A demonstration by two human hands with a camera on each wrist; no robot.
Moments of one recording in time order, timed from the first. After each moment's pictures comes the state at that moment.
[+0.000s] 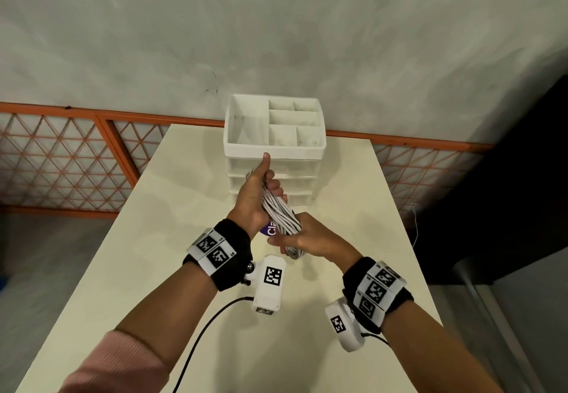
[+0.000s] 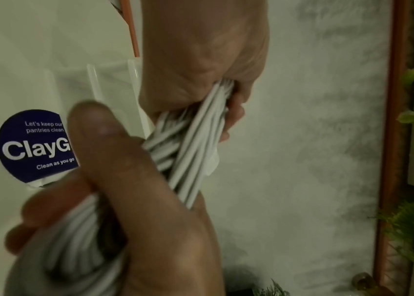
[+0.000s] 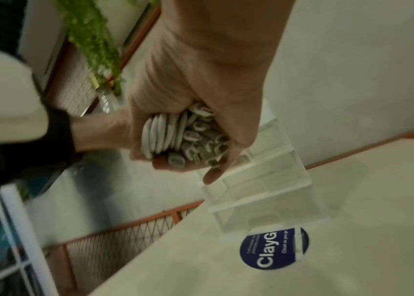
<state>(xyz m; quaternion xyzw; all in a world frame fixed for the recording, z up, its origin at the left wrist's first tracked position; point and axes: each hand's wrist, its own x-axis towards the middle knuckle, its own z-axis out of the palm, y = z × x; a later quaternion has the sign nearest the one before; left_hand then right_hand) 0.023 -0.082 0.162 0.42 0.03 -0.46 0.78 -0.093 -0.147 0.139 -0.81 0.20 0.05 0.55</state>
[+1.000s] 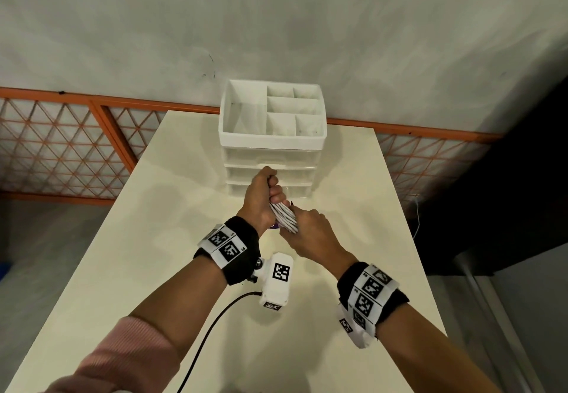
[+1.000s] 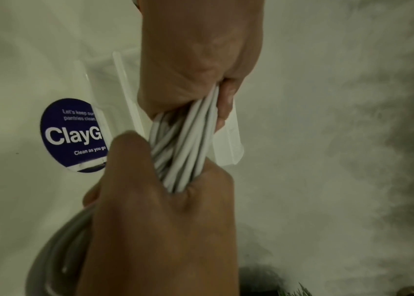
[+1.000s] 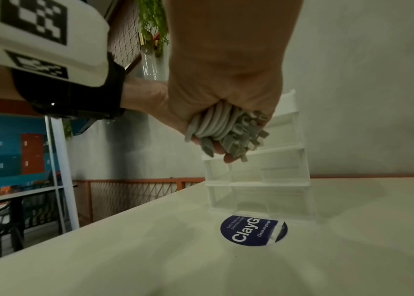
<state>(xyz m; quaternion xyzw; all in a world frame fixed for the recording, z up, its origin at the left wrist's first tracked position) 0.026 -0.107 0.122 0.45 0.10 -0.48 0.75 -0.089 -0.153 0.104 -0.93 0.26 -0.02 0.25</state>
